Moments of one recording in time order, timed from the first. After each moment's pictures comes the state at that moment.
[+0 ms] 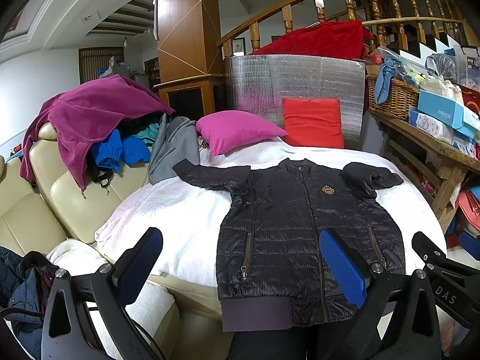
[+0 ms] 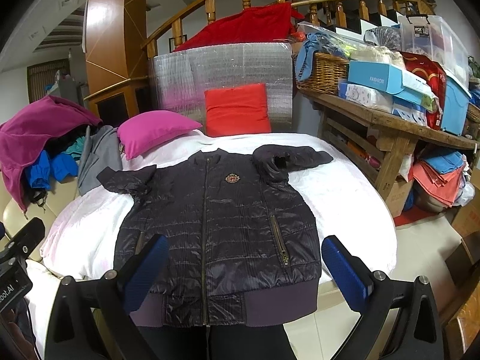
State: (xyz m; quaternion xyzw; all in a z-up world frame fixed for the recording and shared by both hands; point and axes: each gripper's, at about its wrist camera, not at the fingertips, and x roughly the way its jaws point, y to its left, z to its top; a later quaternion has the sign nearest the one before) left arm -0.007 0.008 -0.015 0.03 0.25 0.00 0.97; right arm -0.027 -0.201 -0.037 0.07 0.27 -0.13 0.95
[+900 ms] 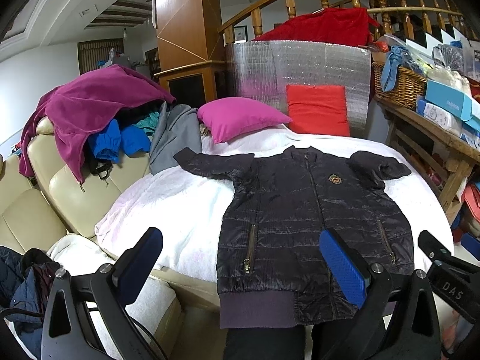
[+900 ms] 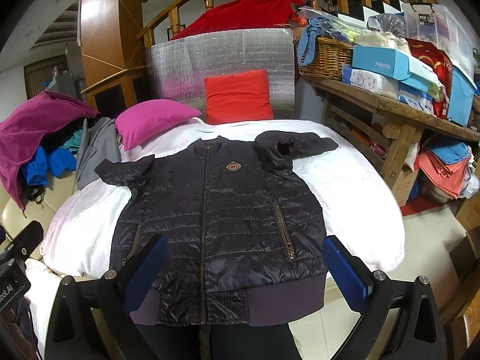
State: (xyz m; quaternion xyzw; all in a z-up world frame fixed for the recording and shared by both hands) left arm 0.018 0.005 -0.029 0.03 0.28 0.01 0.96; right arm -0.003 -0.210 -0.055 0.08 0.30 -0.12 0.94
